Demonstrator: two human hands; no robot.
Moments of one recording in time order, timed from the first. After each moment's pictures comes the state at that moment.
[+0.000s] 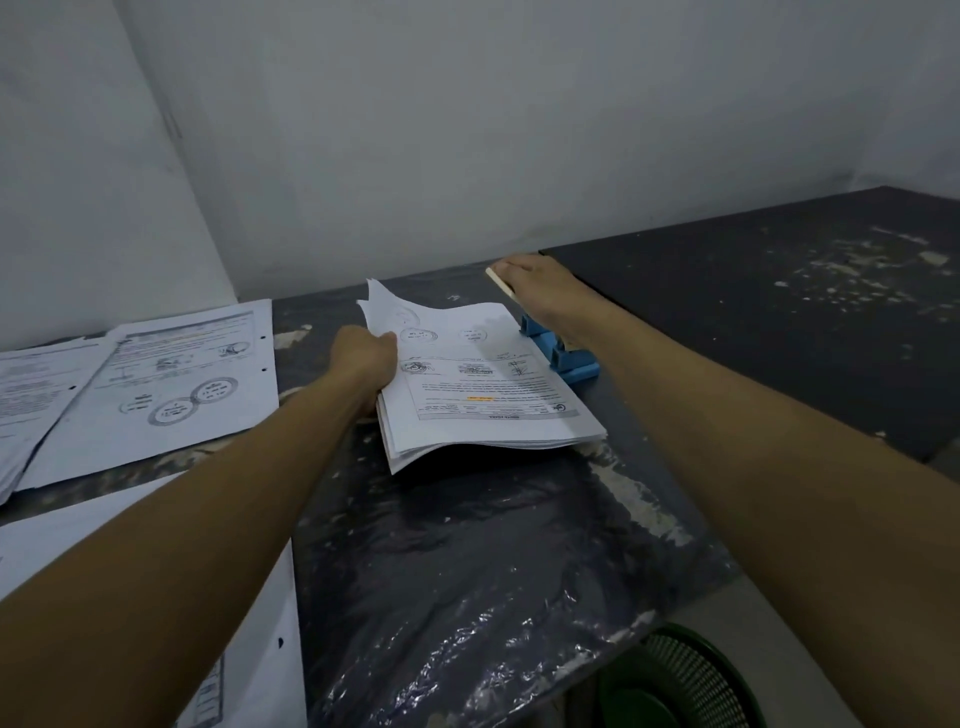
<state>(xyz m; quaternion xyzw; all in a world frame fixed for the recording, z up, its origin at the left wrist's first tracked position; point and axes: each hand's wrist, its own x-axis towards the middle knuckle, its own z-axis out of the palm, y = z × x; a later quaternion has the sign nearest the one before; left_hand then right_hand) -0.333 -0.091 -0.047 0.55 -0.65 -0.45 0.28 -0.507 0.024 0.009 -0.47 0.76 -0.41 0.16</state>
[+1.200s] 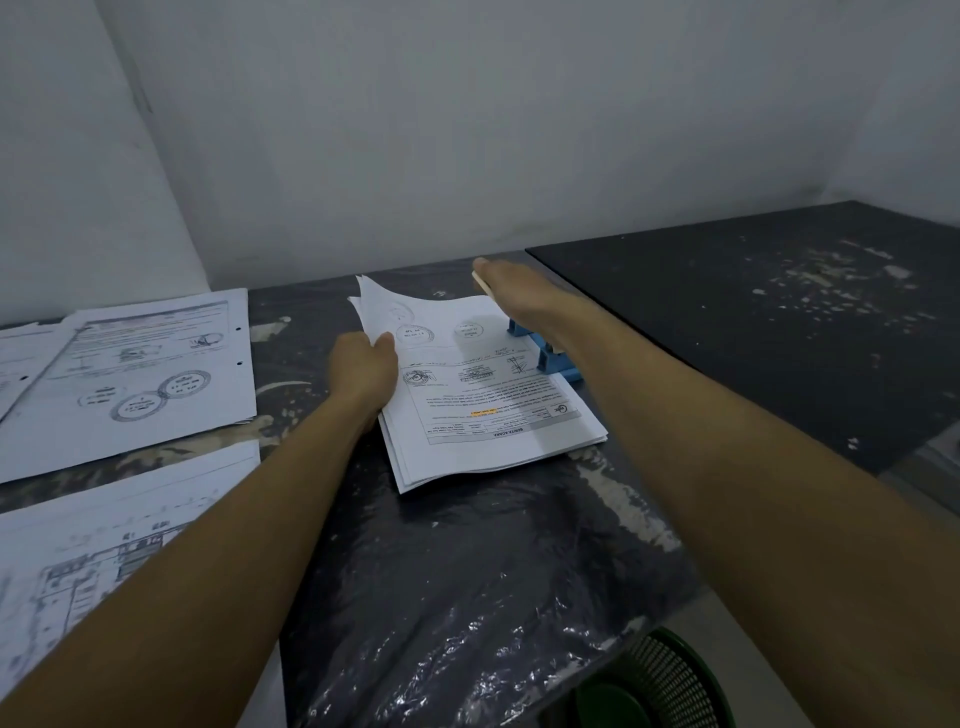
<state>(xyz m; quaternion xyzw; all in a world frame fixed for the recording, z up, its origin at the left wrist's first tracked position) -0.343 -0.091 -0.078 0.49 -0.69 -0.40 0.35 -0.493 0.015 0.018 -0.47 0.80 -0.31 0.19</state>
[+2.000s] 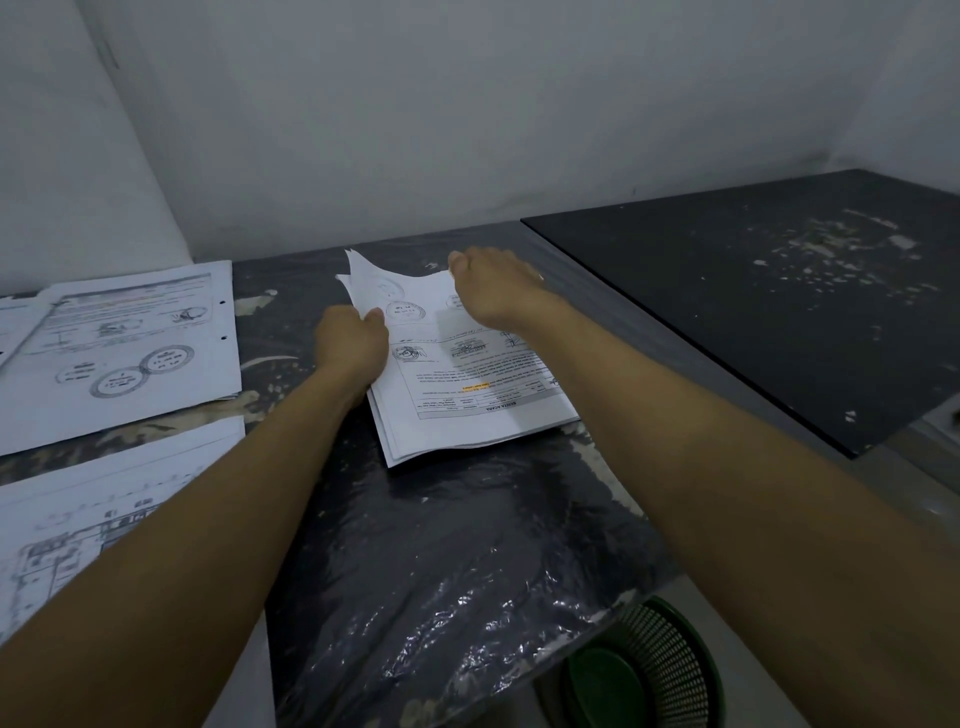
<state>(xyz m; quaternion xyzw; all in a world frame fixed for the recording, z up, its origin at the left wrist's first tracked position) -0.344 -0.094 -0.081 0.50 -0.71 -0.37 0.33 -0.479 0.005 -0.009 -0.50 0.85 -0.18 0.03</state>
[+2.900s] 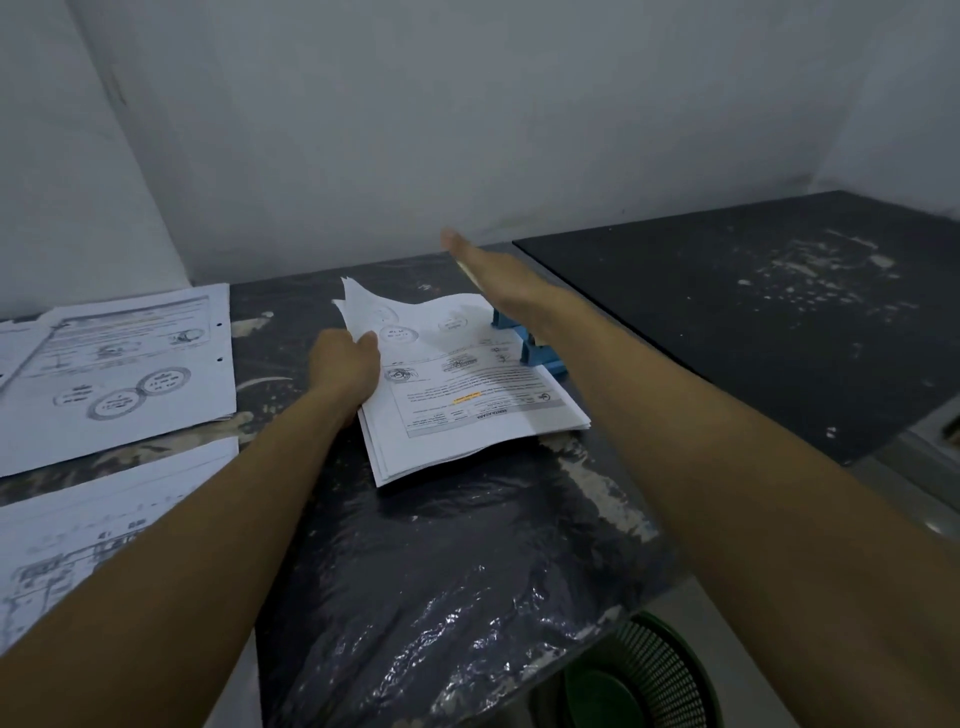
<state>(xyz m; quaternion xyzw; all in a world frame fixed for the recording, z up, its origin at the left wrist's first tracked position) -0.342 -0.090 -0.075 0.52 -0.70 -0.37 0.31 -0.486 0.028 0.025 -0.43 0.77 -0.38 0.29</state>
